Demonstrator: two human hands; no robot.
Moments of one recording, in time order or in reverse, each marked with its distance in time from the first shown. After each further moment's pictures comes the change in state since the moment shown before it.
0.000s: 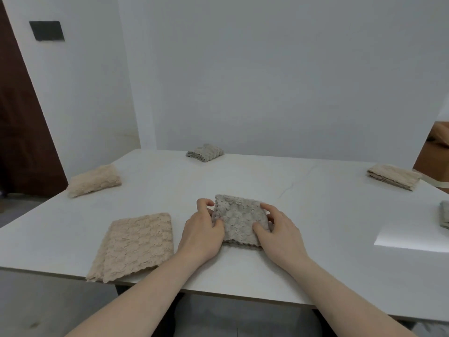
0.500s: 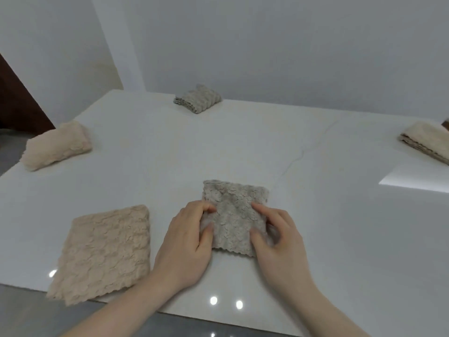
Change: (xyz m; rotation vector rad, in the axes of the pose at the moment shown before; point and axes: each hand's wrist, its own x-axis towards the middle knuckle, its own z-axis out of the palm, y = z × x) left_hand -0.004 -0.001 0.001 0.002 -0.103 0.085; right_hand 0.003 0.001 -0.007 0.371 -0.071 0.093
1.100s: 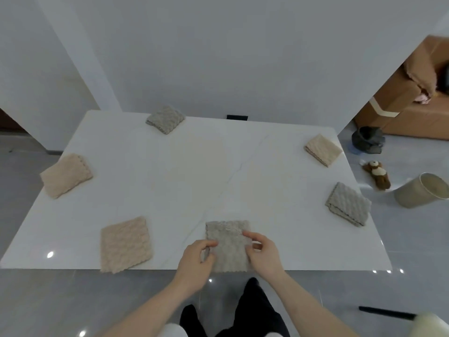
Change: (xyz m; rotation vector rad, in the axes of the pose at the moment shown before) left_hand -0.046 0.187 -0.069 -0.292 -0.466 -0.452; right_hand -0.053 -0.123 -0.163 -0.004 -0.125 0.622
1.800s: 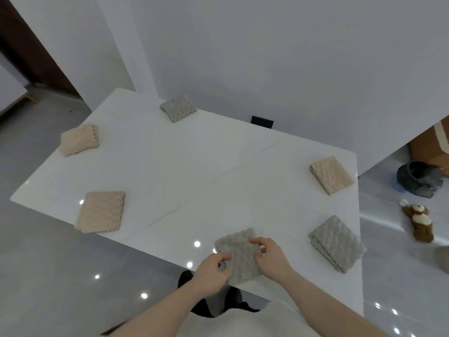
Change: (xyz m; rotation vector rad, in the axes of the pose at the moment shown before) left_hand 0.044 0.107 0.194 -0.049 -0.063 -0.336; right_hand 0.122 0.059 -0.181 -0.514 -0.378 -0.164
